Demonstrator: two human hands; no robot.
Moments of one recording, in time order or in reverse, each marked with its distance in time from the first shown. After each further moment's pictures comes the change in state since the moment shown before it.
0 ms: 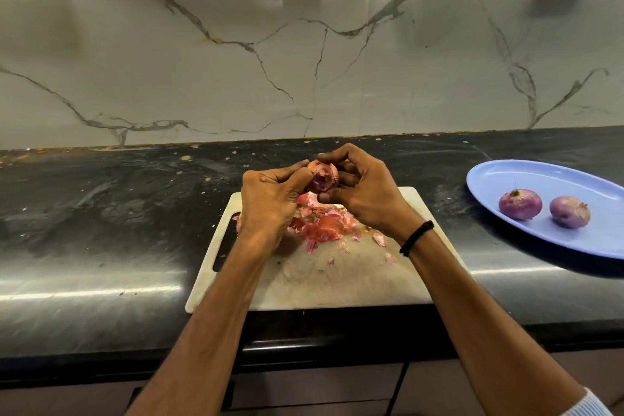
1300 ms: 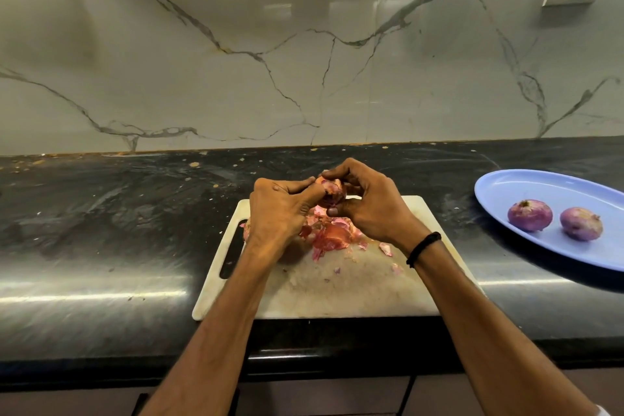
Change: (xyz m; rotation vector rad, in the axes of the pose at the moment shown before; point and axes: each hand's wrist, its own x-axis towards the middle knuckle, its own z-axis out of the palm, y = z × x) left_hand 0.003 -0.002 -0.003 0.226 -0.010 0.034; right_hand 0.001 0.008 -0.002 -0.189 -0.032 -0.034
